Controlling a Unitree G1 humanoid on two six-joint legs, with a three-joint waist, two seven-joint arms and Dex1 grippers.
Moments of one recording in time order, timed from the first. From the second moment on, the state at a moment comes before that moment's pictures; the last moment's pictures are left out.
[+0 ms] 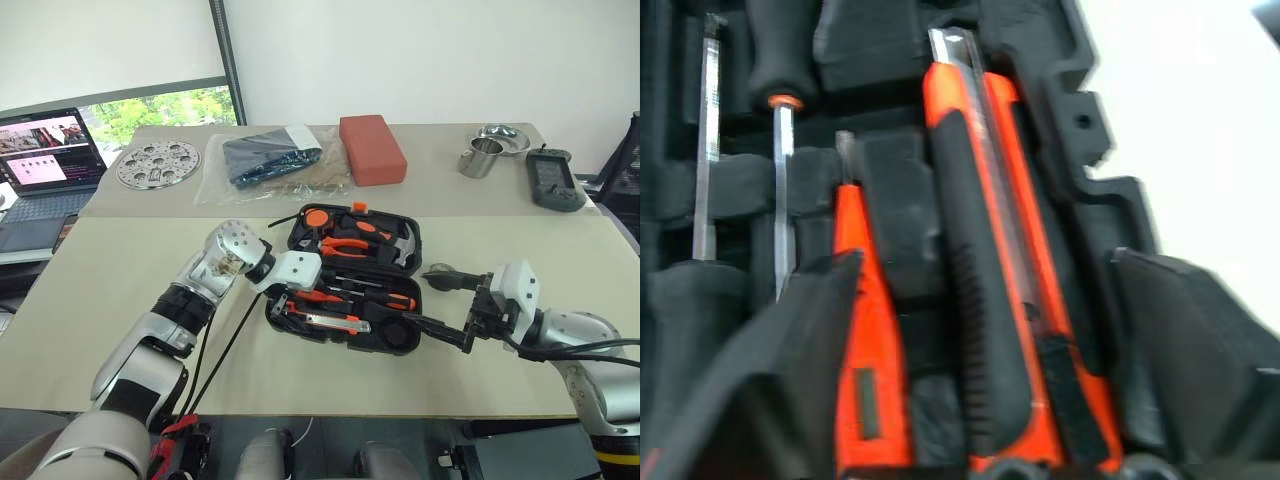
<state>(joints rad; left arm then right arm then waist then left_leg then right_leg) -0.86 0.47 -0.46 0.49 0.04 -0.04 -1.56 -0.03 -0.73 -0.15 -0.32 0.49 0.27 0.98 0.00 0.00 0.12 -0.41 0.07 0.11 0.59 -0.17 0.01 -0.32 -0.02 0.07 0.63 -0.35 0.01</state>
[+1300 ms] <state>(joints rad) -0.79 0.45 -0.41 0.57 -0.08 -0.12 -1.61 -0.02 -0.74 -0.13 -0.33 0.53 0.27 1.07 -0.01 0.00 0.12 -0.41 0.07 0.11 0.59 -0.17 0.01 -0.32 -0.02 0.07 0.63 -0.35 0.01</state>
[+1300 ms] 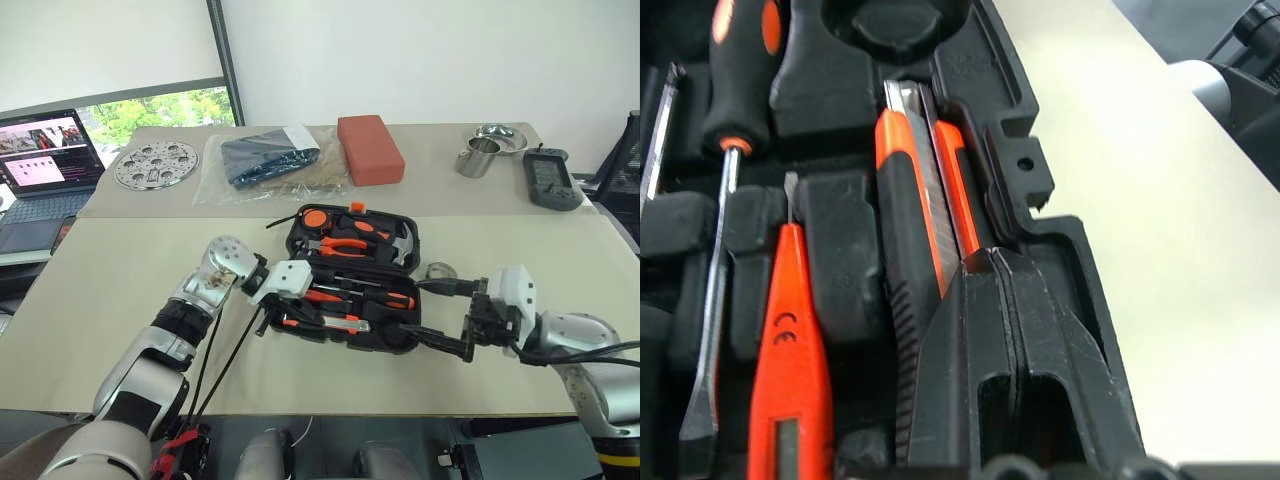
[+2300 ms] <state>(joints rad) -0.87 0.41 -0.38 0.77 -0.12 -0.19 -1.61 -0.01 -0.75 -0.14 -0.35 0.53 0.27 1.07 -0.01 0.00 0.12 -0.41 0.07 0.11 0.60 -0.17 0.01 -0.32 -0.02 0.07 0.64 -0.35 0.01</state>
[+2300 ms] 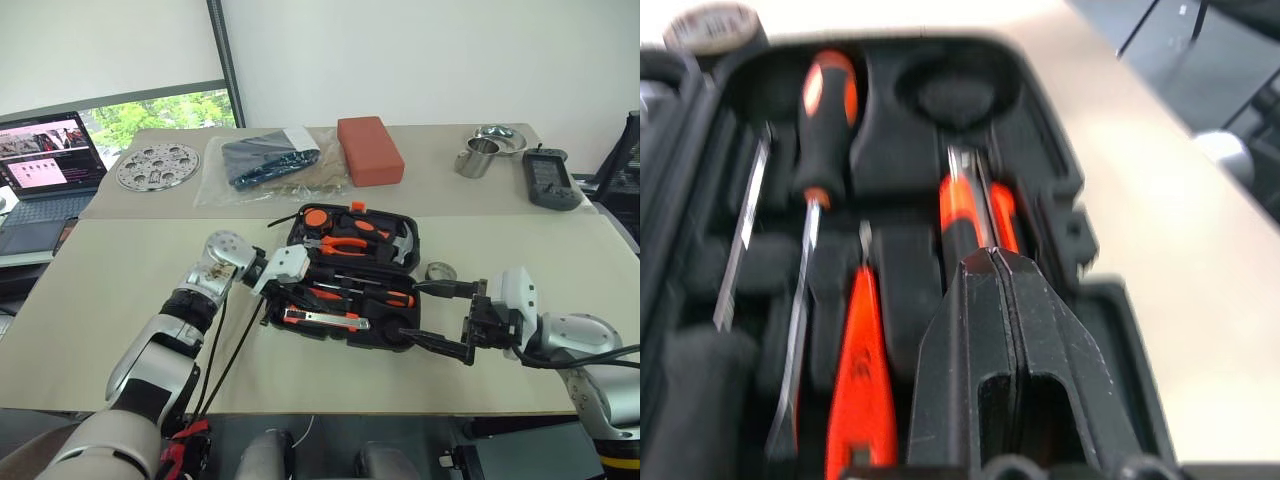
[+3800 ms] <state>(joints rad) -0.74 0.44 -0.14 0.22 -0.30 0.21 -1.39 -0.34 -0.90 0.00 0.11 0.21 0.32 0.98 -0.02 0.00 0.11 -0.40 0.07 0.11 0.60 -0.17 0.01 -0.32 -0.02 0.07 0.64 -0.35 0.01</state>
